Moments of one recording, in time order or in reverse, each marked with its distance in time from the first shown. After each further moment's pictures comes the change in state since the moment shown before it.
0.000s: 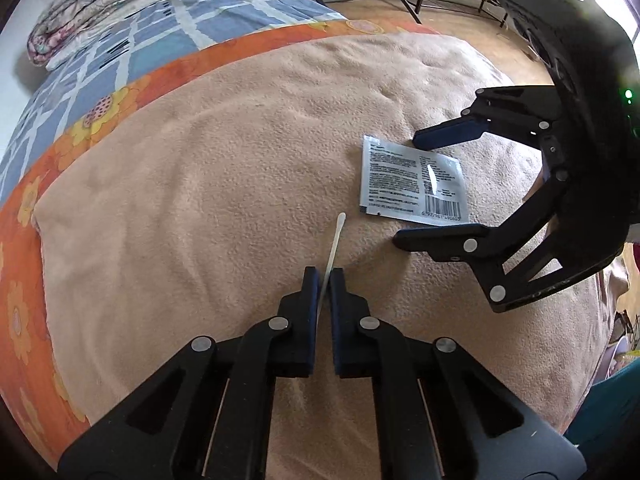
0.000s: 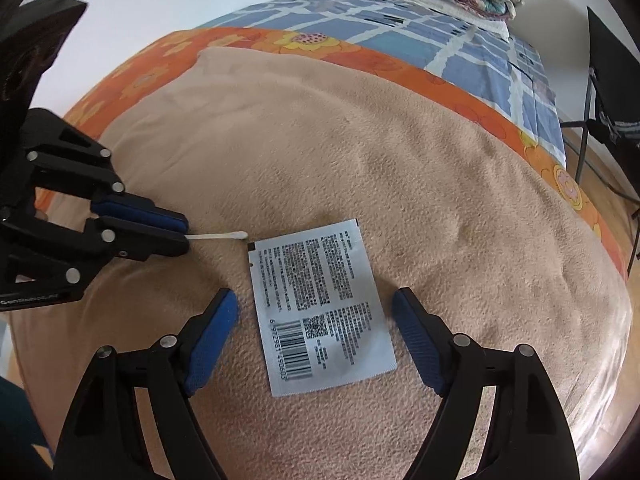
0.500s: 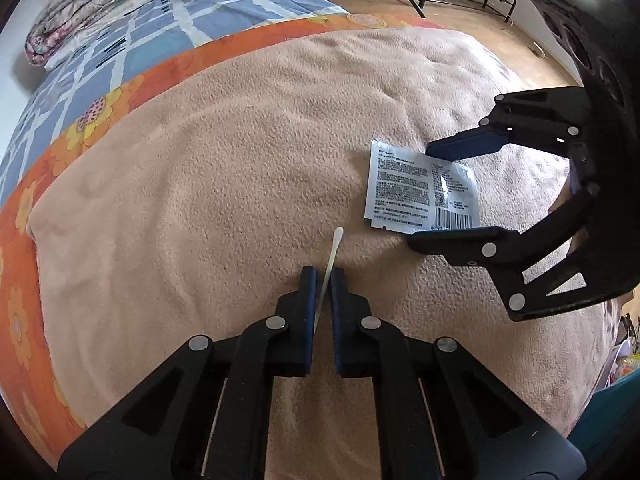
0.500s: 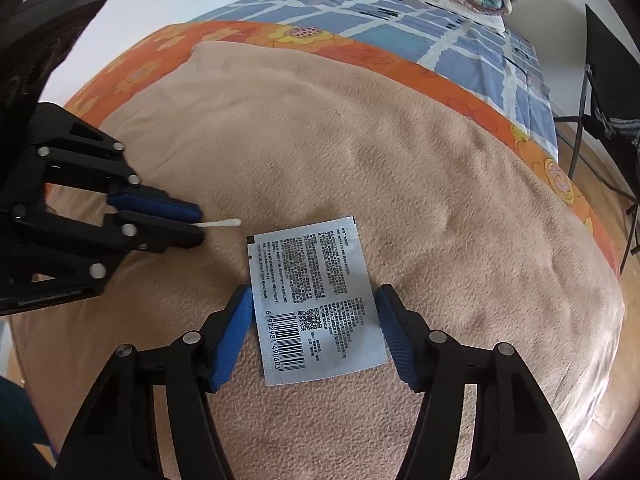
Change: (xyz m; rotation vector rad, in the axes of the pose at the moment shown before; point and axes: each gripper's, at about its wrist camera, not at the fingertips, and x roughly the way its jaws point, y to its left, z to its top) left arm 0.011 -0.004 0.010 0.002 0.017 0.022; right arm -0.005 -0.004 -0.002 0.019 0.032 -0.003
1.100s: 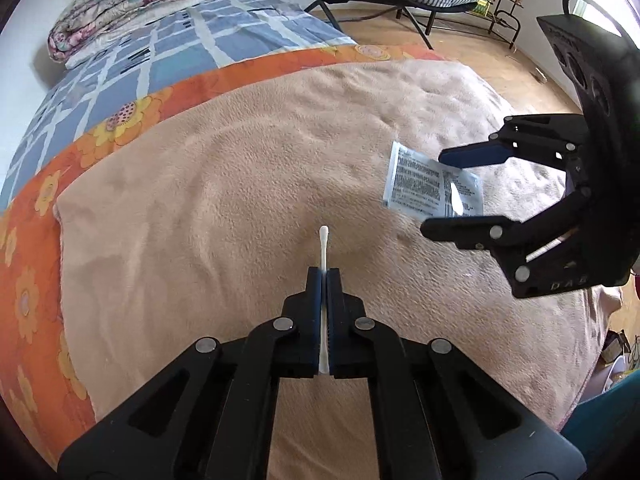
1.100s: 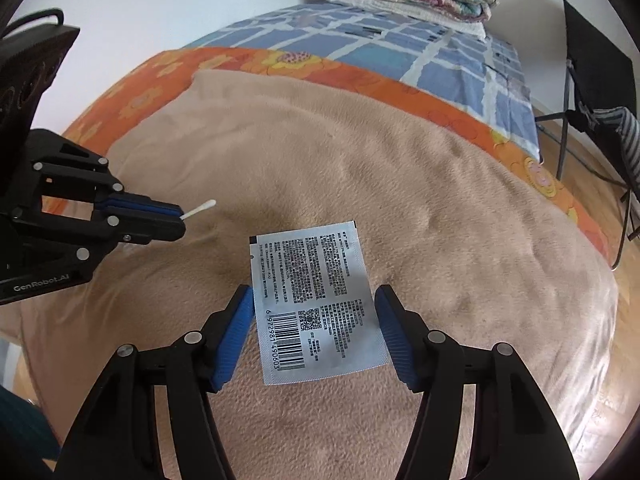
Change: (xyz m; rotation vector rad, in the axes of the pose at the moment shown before) left arm -0.042 -0.002 -0.019 -0.050 -0.085 0.000; right arm -0.034 0.005 -0.009 0.053 -0.093 -0.021
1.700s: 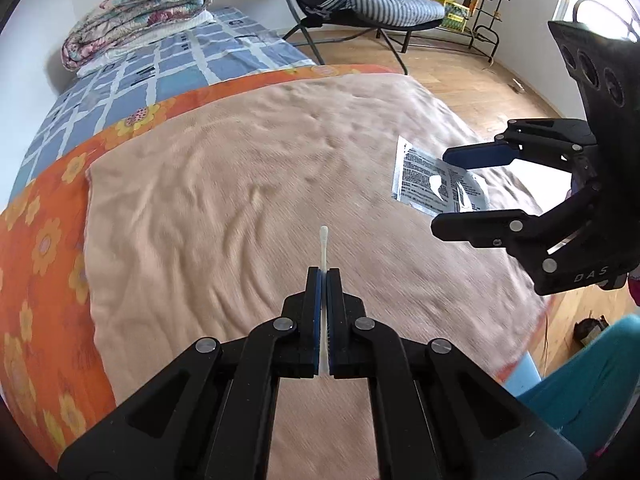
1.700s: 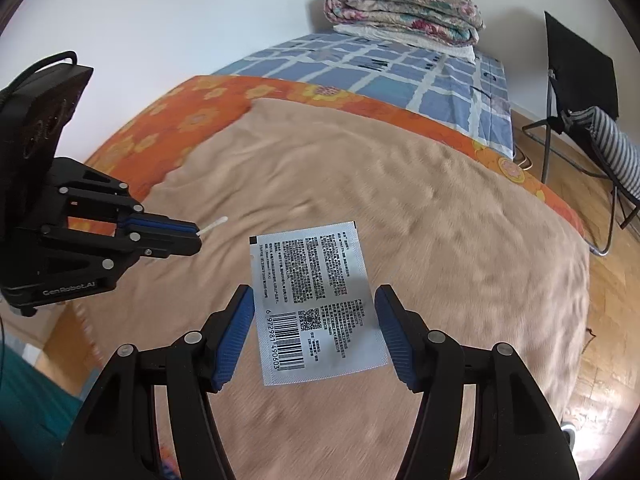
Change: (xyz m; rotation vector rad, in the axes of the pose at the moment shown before) left arm -0.110 -0.066 -0.081 0.001 -0.080 -0.033; right arm -0.118 0.069 -0.061 0.007 -0.075 0.015
